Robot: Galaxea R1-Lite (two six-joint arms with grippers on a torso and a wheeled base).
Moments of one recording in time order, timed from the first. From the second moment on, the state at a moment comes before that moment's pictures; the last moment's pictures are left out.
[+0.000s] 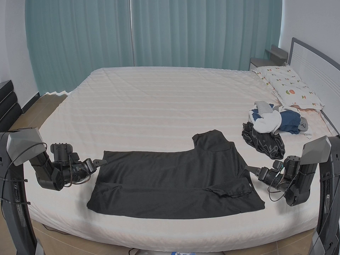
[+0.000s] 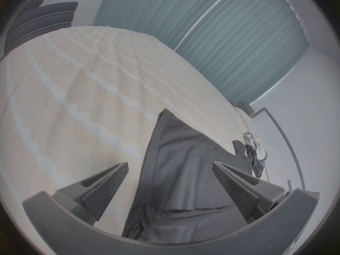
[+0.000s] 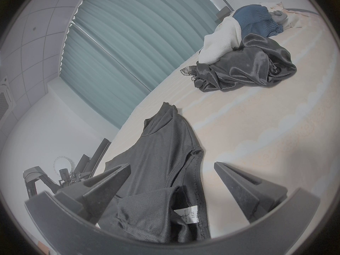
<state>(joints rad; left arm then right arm) 0.10 2.35 -0.82 -0.92 -0.41 -0.50 -0.07 2.55 -0.62 -1.55 0.52 0.55</state>
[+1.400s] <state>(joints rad) 0.07 2.34 -0.93 -0.86 -0.39 -0.86 0.33 2.24 -0.38 -1.35 0.04 1.05</state>
